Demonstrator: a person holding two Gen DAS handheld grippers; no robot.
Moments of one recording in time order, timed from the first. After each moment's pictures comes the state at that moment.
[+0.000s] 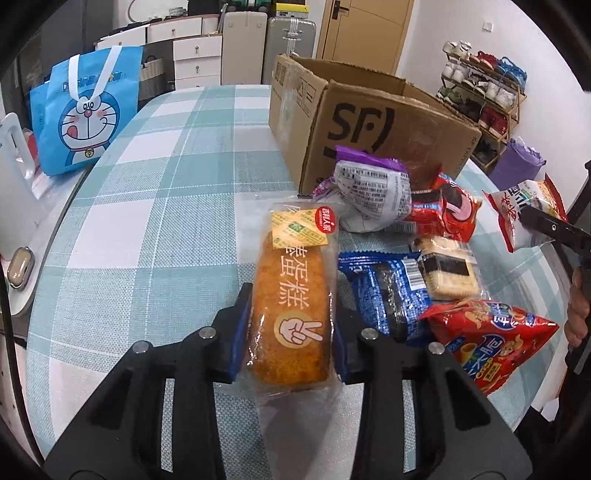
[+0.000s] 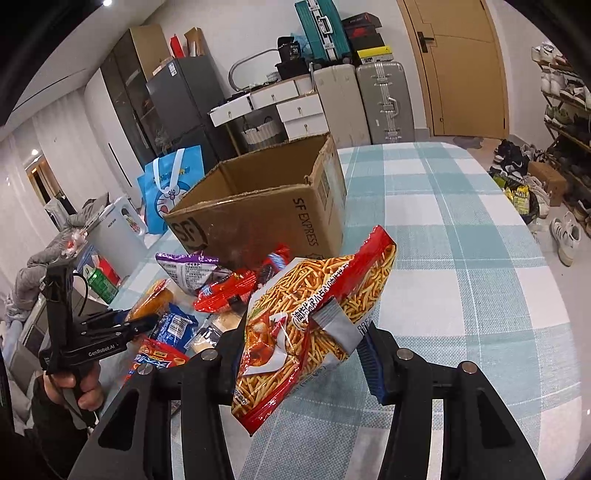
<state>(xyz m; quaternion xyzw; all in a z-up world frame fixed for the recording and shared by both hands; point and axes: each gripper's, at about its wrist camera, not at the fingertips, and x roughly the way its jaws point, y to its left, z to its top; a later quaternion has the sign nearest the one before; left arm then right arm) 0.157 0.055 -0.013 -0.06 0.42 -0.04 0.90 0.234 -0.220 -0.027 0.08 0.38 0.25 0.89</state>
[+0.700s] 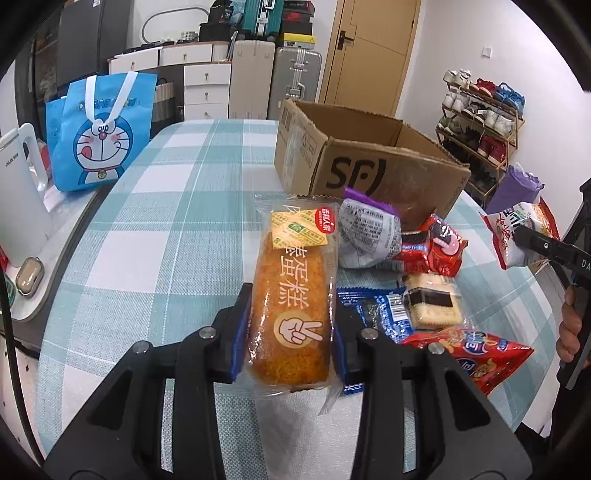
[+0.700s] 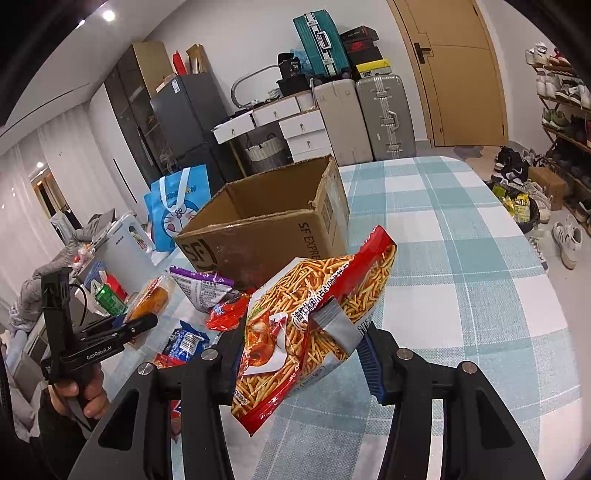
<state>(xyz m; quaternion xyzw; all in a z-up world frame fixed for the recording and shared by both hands) 0.144 0.058 0.016 -0.08 0.36 -0.02 0.93 0.228 -0.225 -0.016 0.10 0.34 0.25 0.90</state>
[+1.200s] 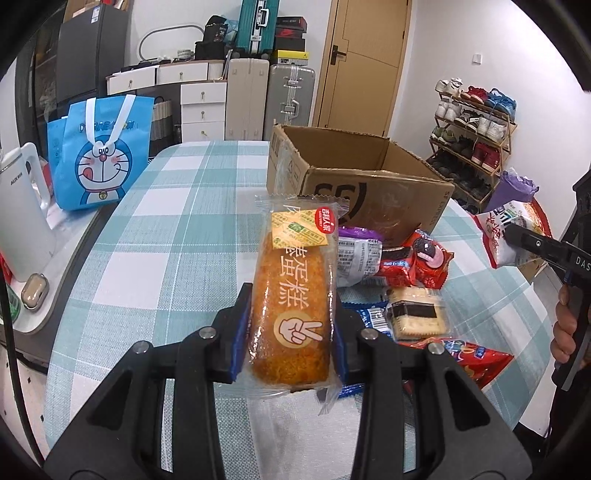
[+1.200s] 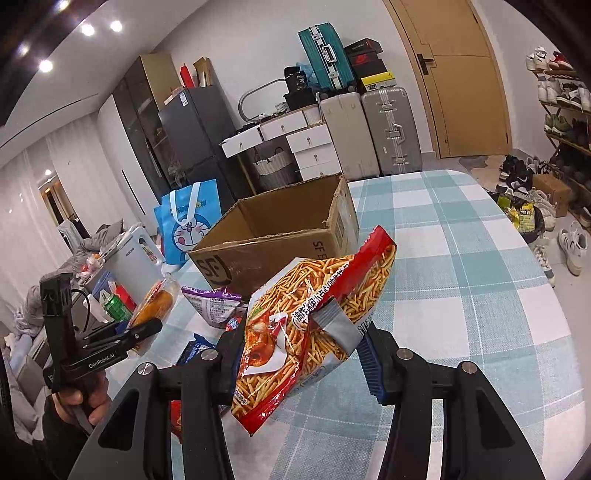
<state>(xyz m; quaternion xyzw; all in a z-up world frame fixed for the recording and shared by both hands) 0.129 0.048 0.036 -0.06 0.33 -0.02 0.94 0.222 -0.225 -0.005 0.11 0.32 0.26 0.90</state>
